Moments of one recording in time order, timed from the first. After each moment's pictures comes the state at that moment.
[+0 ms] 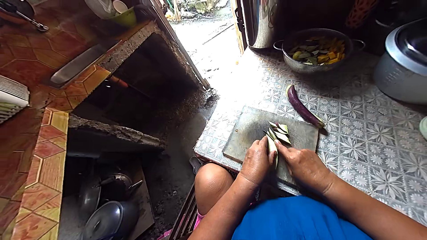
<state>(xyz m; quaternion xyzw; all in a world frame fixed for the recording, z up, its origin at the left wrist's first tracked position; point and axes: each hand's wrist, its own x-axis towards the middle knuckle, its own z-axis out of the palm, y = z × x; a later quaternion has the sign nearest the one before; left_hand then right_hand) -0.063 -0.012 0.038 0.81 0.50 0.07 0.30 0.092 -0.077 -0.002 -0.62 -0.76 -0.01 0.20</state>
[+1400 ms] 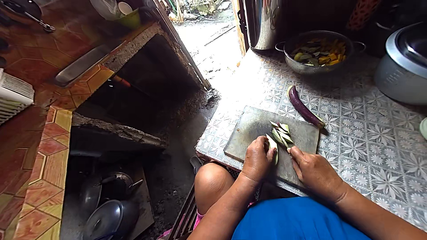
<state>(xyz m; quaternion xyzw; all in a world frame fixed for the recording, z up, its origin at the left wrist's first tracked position) -0.067 -0.013 0.013 0.80 0.48 0.23 0.28 0.096 -0.098 0.001 -0.63 -0.73 -0.02 0.27</state>
